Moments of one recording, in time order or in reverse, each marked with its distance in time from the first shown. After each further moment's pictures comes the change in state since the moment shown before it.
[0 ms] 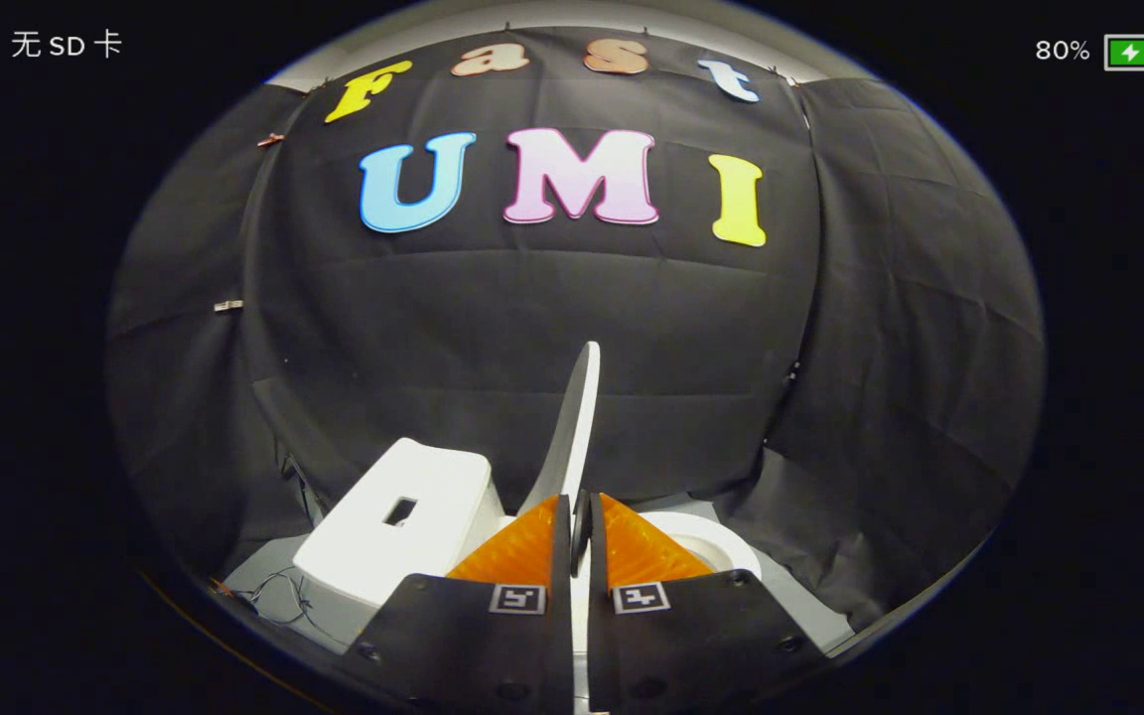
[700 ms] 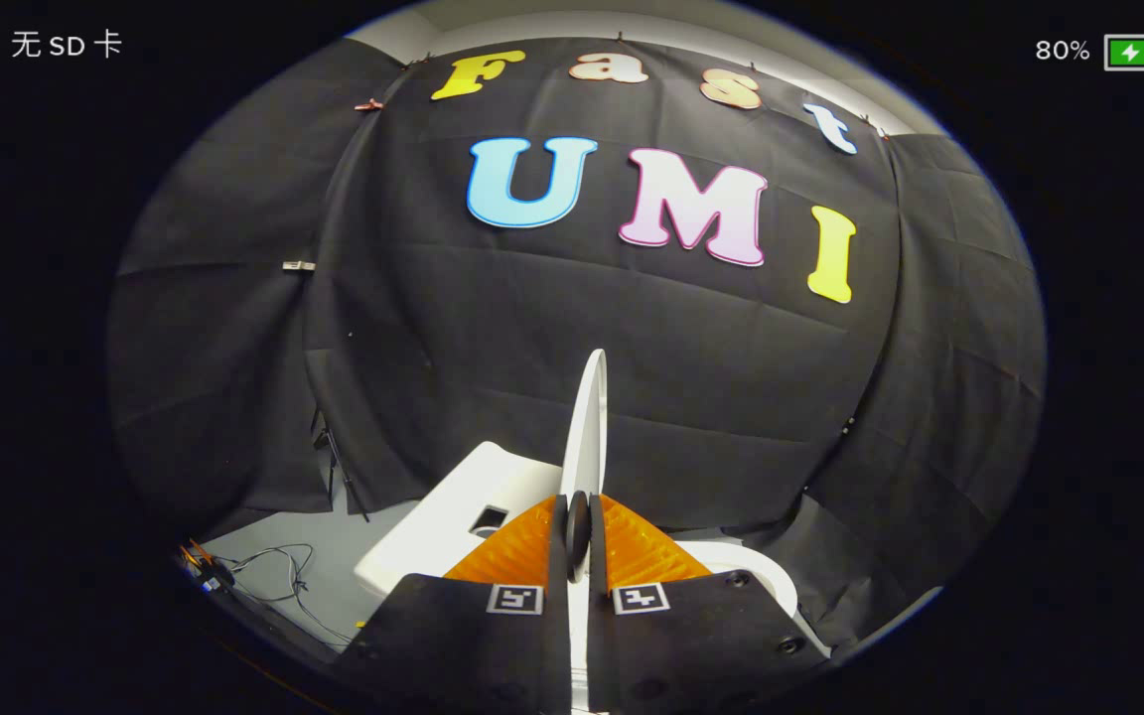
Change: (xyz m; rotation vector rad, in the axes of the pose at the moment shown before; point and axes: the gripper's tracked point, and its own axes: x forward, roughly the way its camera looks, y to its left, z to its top) arm -0.002 0.135 -0.007 -0.169 -0.057 0.126
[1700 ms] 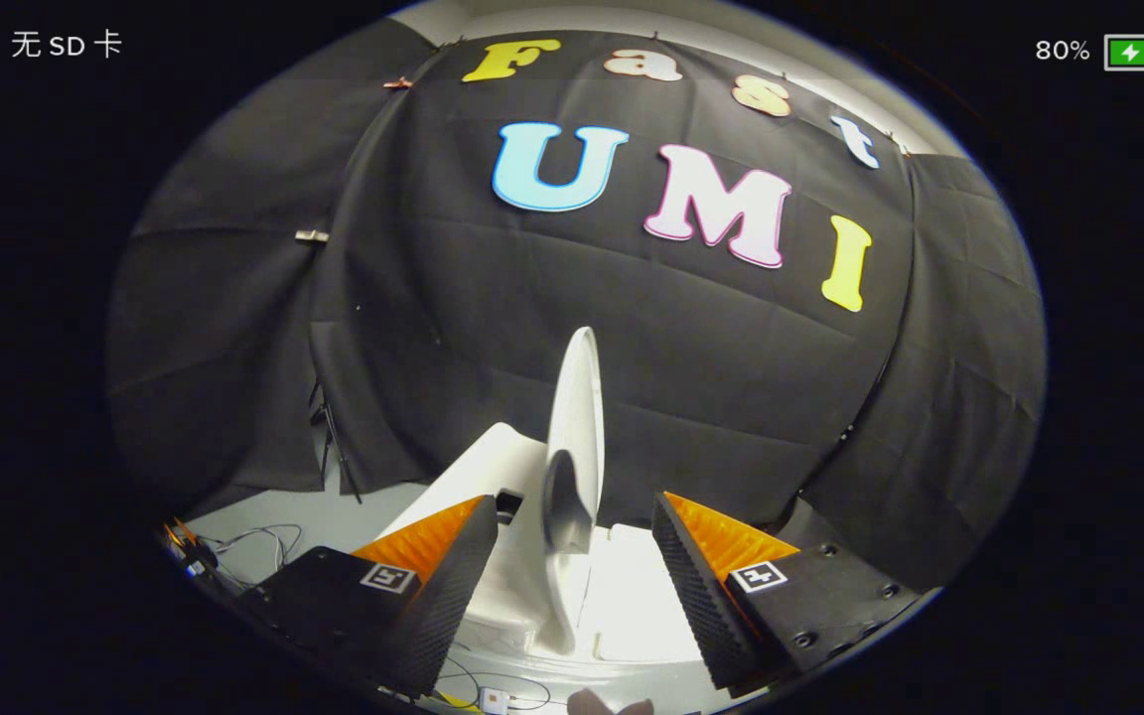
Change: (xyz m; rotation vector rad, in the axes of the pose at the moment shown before) arm -0.005 0.011 -0.013 -0.025 -0.001 -0.039
